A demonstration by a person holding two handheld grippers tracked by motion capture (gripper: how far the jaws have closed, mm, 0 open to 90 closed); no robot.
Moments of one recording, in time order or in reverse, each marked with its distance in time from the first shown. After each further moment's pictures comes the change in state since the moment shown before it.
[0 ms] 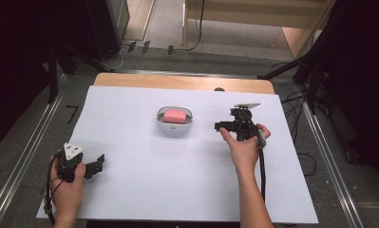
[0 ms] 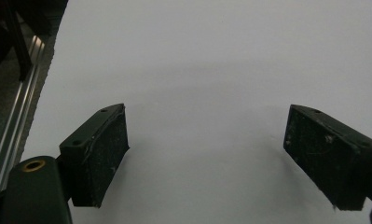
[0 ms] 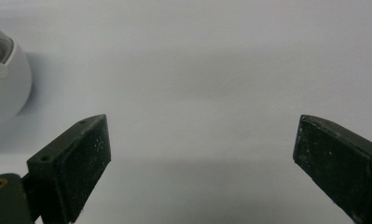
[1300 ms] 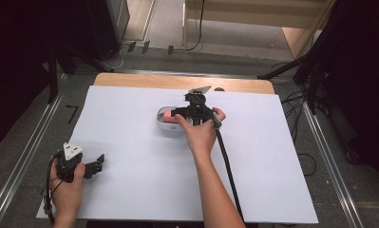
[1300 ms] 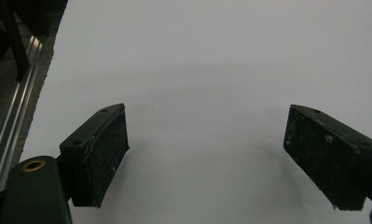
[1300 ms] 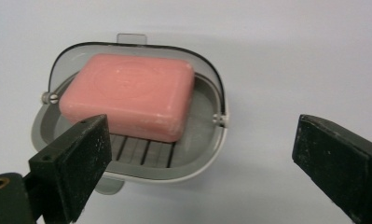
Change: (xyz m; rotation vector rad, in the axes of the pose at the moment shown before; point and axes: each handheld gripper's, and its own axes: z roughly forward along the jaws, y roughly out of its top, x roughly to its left) left arm 0.001 0.000 0.000 -0.006 -0.007 -0.005; right arm 0.134 0.027 0.014 0.020 0.073 -0.089
